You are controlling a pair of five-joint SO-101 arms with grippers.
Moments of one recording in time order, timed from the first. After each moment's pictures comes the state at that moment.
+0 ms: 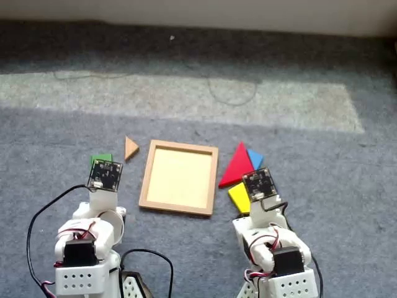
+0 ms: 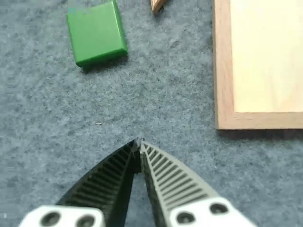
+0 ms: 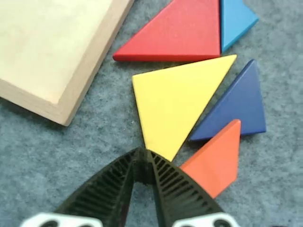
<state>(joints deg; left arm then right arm) -10.9 -101.8 93.2 75.3 -8.2 -16.1 -104.3 96.0 71.7 10.0</state>
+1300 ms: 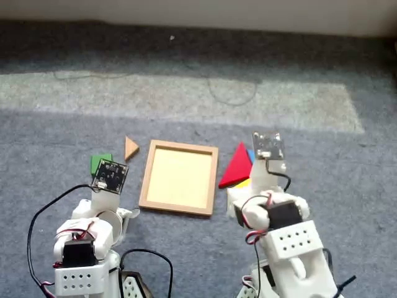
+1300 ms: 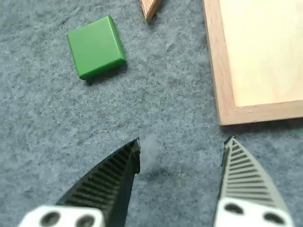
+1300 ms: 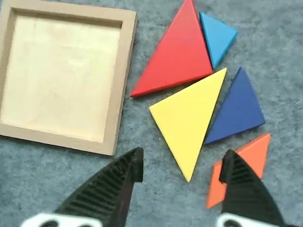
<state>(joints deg) -11.5 -101.8 93.1 75.3 -13.3 -22.9 -55.3 62.1 67.0 -13.5</state>
